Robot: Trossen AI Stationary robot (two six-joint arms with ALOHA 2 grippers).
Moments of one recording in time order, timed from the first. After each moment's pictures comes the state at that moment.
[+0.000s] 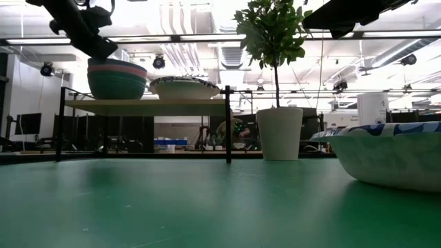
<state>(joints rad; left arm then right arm) 0.61 0.73 0.81 -0.57 -0.85 0.19 0.39 1.02 0.63 0.03 0.46 -0.01</state>
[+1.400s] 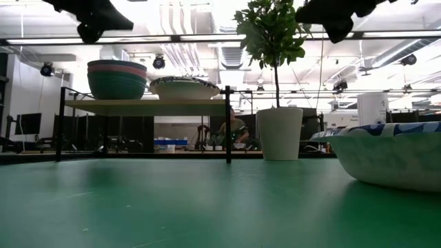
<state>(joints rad) 0.34 0.59 0.78 -0.45 -0.02 -0.21 0.41 1.13 0.71 0.01 0.46 0.24</state>
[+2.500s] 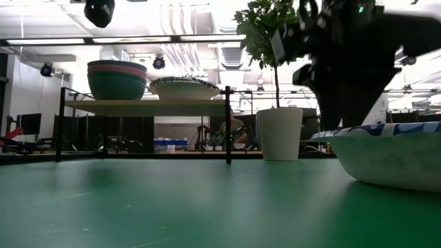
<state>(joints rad) -0.24 0.65 0.61 -0.04 -0.28 -0.12 0.33 1.83 1.32 -0.97 0.07 0.28</state>
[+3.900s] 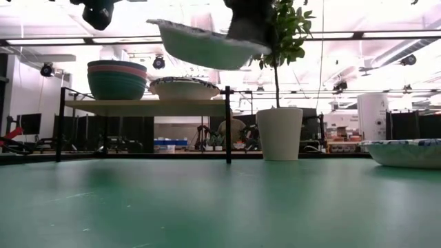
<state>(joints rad) -0.24 0.63 0.61 -0.09 -0.28 -0.11 -0.04 1.75 1.74 -0.91 0.07 0.42</state>
